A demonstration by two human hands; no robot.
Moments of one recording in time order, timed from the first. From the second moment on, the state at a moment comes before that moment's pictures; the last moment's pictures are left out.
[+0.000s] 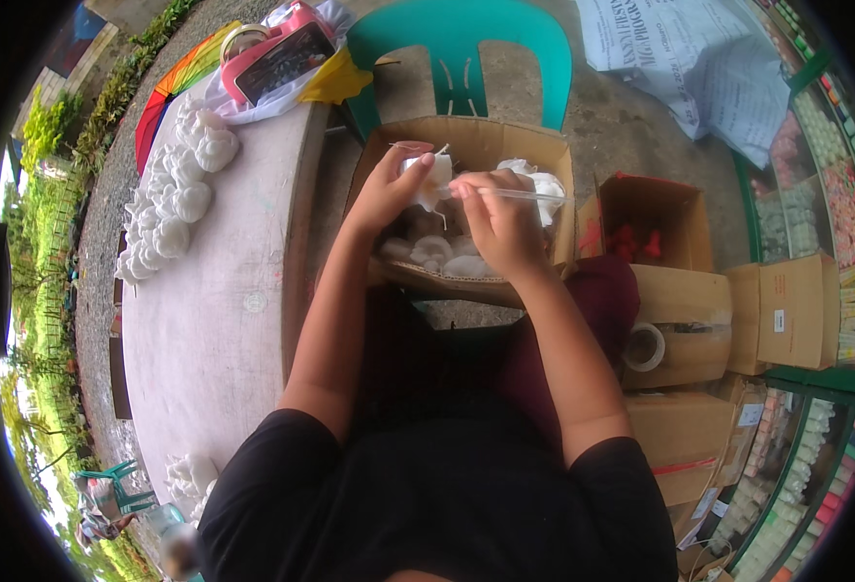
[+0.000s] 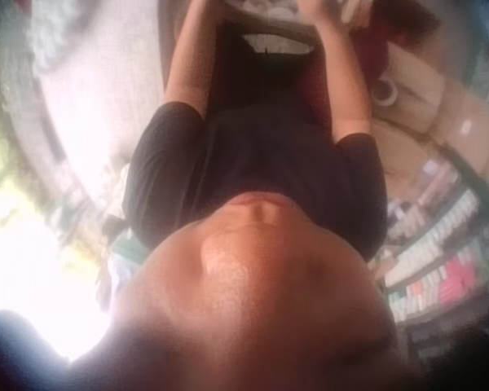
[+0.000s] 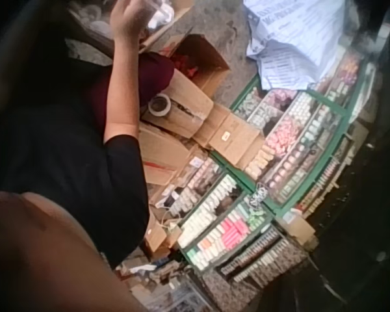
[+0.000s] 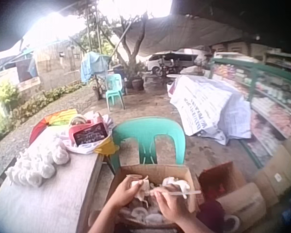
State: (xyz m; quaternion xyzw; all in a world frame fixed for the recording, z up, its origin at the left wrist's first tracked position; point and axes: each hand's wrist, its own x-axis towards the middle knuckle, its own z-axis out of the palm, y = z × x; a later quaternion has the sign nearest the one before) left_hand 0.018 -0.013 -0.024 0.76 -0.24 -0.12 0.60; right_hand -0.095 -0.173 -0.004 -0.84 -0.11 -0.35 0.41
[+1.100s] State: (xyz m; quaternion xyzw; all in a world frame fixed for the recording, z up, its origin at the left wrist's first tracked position) left_hand 0.016 -0.013 -0.024 0.75 -0.23 -0.18 0.60; right_hand -0.099 -0.173 -0.011 -0.82 -0.06 -0.32 0.48
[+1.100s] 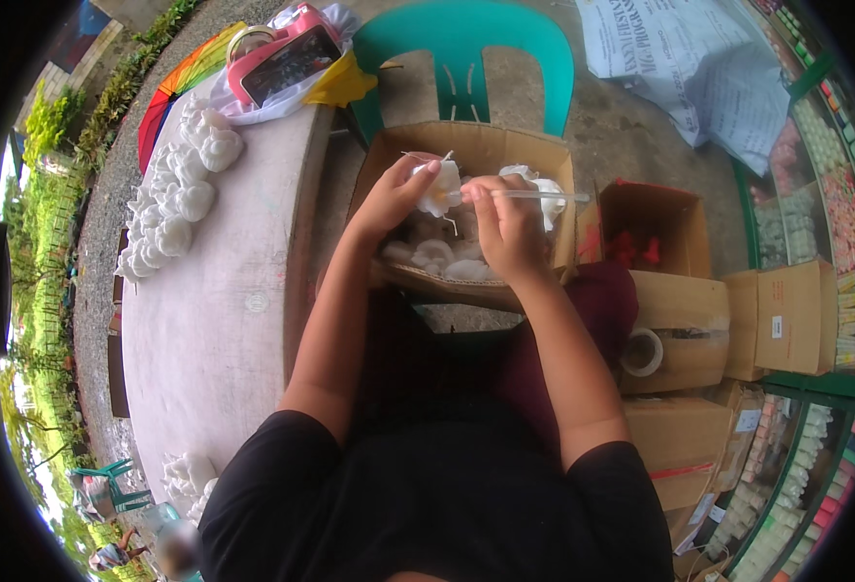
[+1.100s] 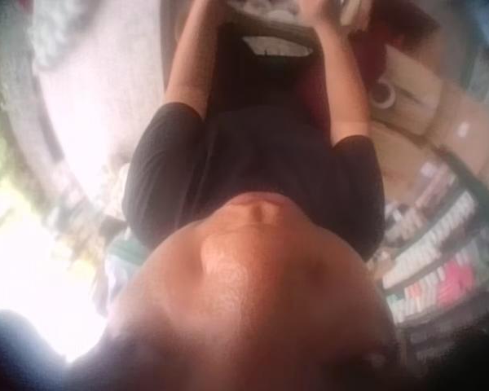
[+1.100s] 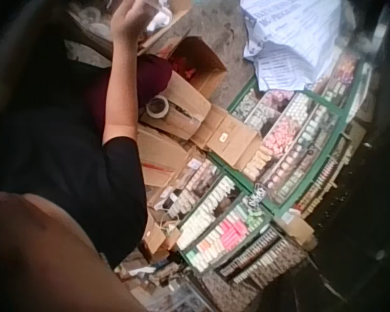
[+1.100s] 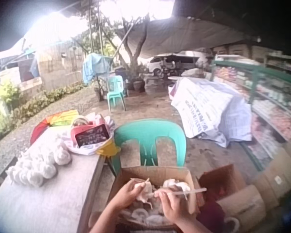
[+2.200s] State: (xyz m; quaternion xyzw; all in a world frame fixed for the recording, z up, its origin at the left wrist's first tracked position) left_hand 0.015 -0.014 -0.025 0.75 -0.22 -0.15 0.61; right_hand -0.105 -0.168 -0.004 -0.78 -0.07 -0.28 0.55
